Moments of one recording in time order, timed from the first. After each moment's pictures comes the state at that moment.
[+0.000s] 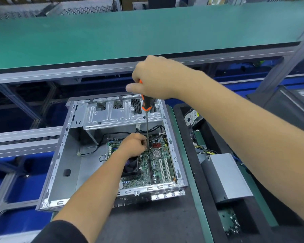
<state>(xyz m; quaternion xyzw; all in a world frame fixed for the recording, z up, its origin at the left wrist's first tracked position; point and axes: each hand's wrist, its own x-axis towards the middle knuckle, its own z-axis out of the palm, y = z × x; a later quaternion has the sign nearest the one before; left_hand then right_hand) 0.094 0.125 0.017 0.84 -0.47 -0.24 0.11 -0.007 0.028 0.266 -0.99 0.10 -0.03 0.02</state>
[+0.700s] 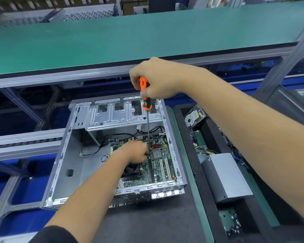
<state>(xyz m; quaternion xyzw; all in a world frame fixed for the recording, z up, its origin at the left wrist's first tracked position) 0.084 0.133 0.028 0.75 -0.61 -0.22 -0.12 -0.017 0.019 0.273 -1.00 0.05 0.00 0.09</state>
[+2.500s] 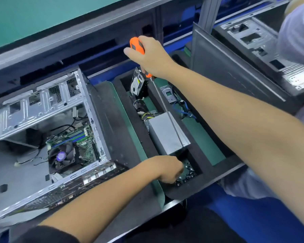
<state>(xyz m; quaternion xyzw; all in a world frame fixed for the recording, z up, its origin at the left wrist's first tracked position) -0.205 0.067 0.002 0.48 -0.78 -0.33 -0.21 -0.174 -0.124 0.135 -0.80 0.30 -0.29 0.42</state>
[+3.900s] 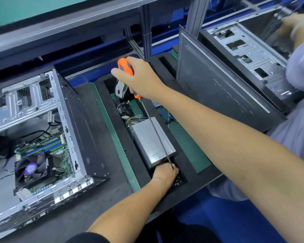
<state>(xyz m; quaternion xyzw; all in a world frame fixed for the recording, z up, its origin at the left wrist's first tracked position) -0.256 0.054 -0.095 0.57 -0.77 -0.17 -0.20 -0.192 -0.113 0.103 -0.78 0.30 -0.28 0.47</state>
